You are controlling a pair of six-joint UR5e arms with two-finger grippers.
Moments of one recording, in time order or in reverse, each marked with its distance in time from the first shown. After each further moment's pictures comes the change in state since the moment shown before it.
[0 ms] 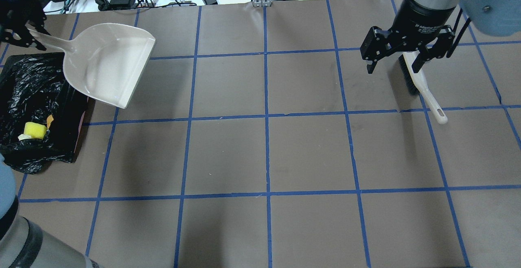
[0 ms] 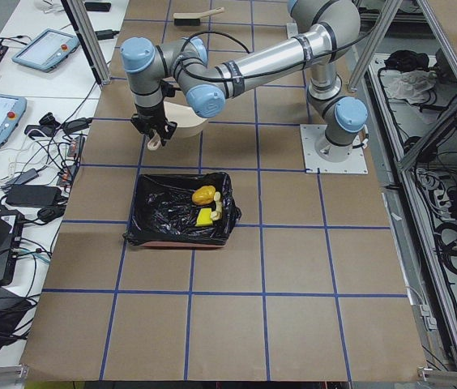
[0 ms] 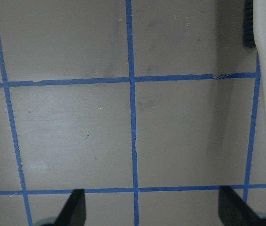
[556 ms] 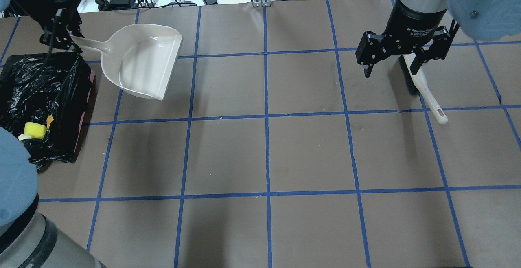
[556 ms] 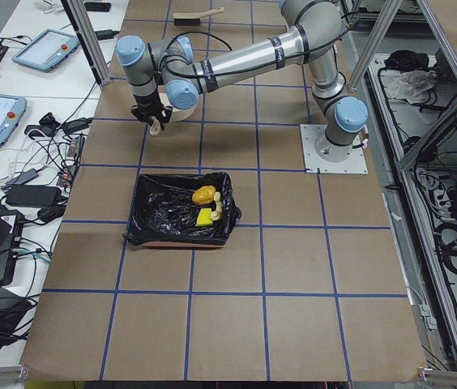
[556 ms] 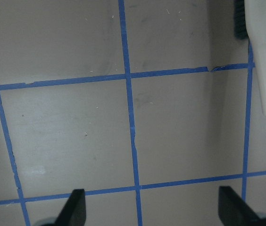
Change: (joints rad) left arm -0.151 -0.107 -0.007 0.044 -0.002 -0.348; right arm 0.067 0.007 0.002 -0.009 -0.052 0.133
